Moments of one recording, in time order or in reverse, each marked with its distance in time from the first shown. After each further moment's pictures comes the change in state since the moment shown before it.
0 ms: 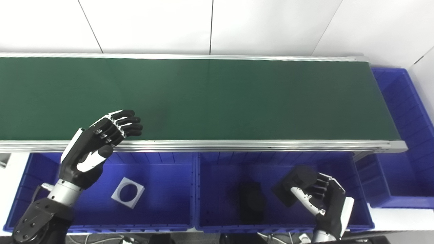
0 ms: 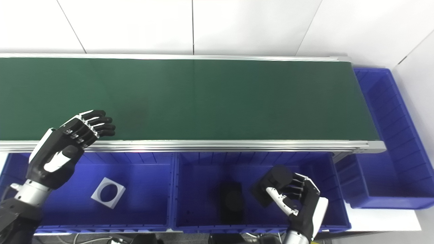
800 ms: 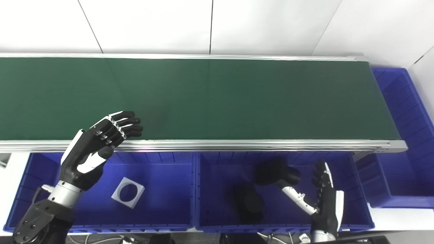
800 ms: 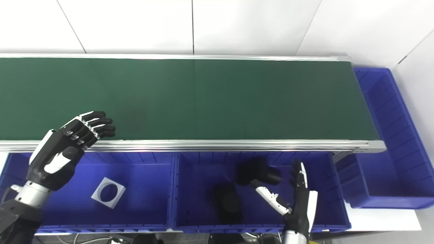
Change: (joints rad) left arm 0.007 -0.001 -0.001 0.000 0.000 0.000 0.000; right arm 0.072 -0.035 0.077 -0.174 0.040 0.042 0.155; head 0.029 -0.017
